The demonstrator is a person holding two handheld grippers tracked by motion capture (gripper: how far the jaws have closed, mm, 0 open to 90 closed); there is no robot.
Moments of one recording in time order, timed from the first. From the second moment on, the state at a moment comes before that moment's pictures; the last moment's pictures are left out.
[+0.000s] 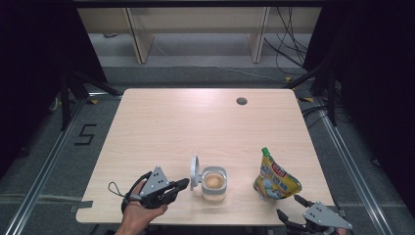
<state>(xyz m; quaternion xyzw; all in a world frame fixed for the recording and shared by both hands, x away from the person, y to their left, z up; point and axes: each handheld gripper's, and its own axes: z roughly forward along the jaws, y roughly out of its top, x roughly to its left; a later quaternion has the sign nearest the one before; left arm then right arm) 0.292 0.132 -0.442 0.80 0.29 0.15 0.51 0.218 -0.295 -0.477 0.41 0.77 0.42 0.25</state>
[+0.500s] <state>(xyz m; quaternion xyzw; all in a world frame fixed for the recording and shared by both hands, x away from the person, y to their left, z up) 0.292 0.123 -0.436 0.80 0.28 0.15 0.51 0.221 -0.297 -0.476 0.39 0.78 0.41 0.27</state>
